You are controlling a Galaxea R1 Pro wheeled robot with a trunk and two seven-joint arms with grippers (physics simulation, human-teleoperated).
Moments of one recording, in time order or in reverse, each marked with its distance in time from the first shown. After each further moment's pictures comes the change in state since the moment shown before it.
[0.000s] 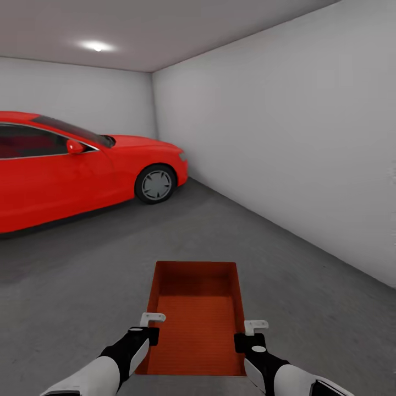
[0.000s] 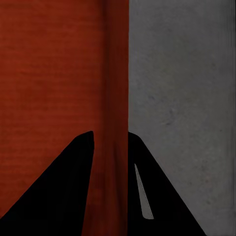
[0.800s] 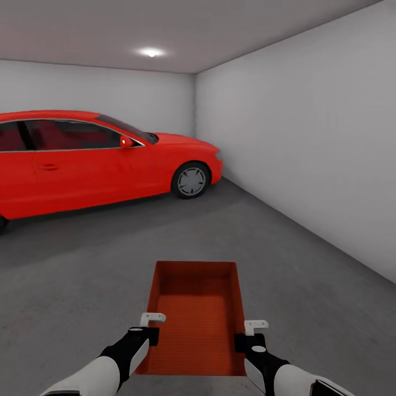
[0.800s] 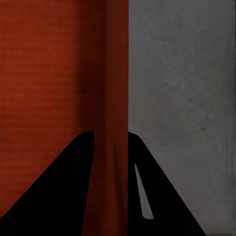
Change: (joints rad) left arm 0.000 0.000 0.001 0.001 0.000 -0.001 0.000; right arm 0.000 0.000 0.001 0.000 0.000 0.000 0.000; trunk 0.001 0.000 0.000
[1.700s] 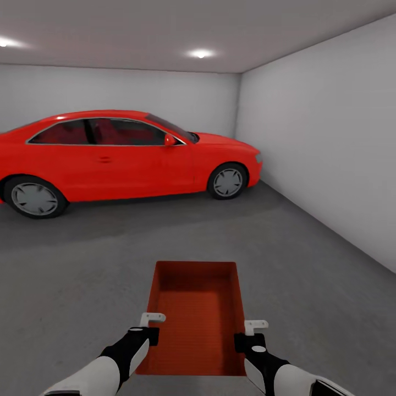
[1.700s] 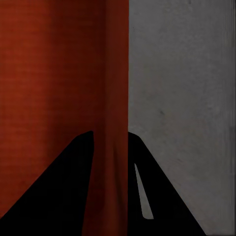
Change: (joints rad) left arm 0.000 0.000 0.000 0.000 0.000 0.000 0.000; right arm 0.000 0.000 0.000 0.000 0.000 0.000 0.000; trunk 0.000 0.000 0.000
